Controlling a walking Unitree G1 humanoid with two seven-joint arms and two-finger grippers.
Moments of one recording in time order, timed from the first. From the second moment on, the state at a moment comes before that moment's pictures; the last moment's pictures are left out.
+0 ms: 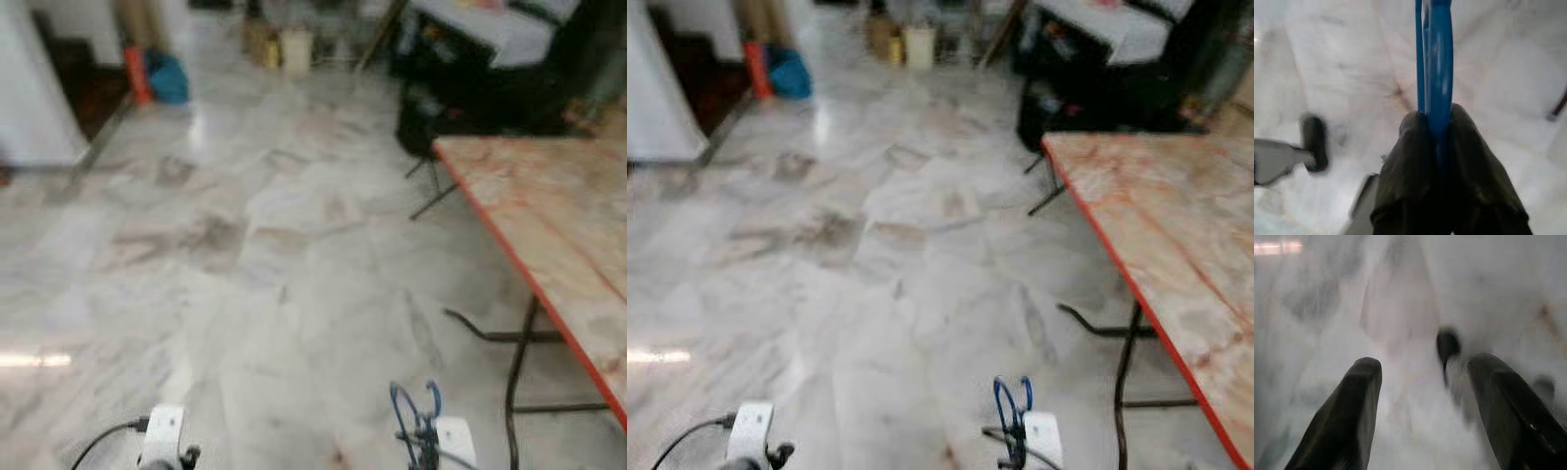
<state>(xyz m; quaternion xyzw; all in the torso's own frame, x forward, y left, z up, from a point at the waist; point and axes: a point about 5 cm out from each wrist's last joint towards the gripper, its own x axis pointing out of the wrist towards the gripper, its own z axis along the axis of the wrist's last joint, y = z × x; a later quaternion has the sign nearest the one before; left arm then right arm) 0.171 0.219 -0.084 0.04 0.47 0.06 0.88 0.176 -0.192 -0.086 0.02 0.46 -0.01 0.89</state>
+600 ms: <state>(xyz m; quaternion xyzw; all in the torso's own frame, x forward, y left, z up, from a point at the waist) 0.185 0.218 -0.078 0.04 0.46 0.06 0.89 0.172 -0.197 -0.087 0.01 0.46 -0.02 0.89</state>
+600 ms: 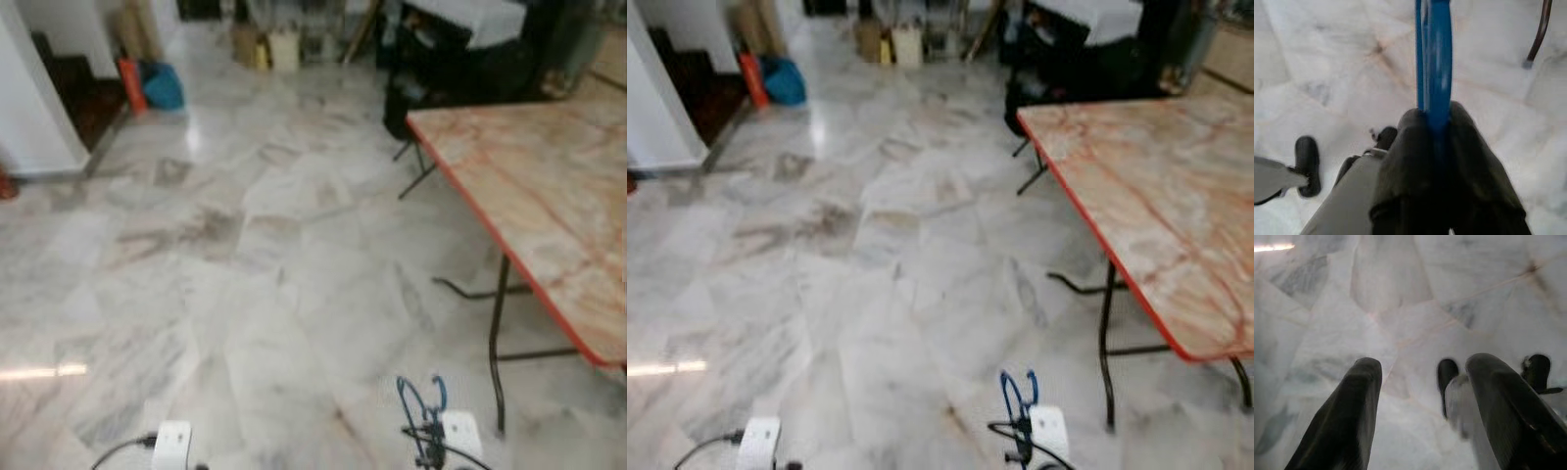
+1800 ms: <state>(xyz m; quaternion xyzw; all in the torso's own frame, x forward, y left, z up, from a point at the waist) 0.185 0.218 -0.078 0.02 0.45 0.06 0.89 0.168 -0.192 -0.090 0.01 0.47 -0.01 0.88</state>
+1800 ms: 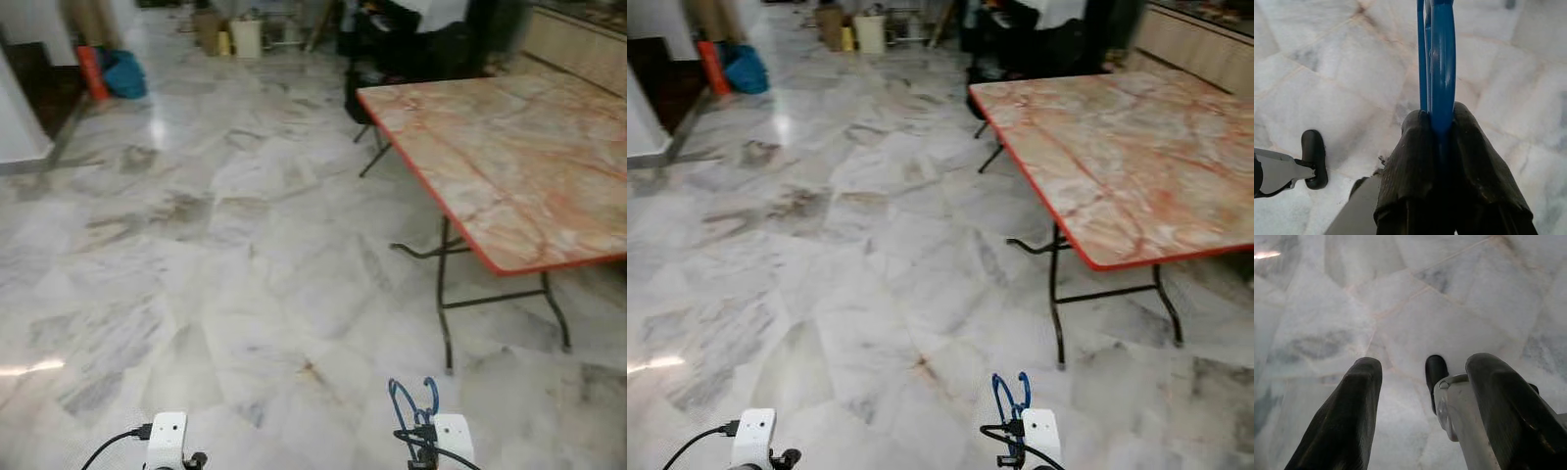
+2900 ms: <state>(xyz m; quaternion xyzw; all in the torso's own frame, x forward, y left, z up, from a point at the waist) 0.184 0.210 -0.079 0.06 0.44 0.03 0.89 0.163 -0.192 -0.092 -0.01 0.48 0.00 0.88</state>
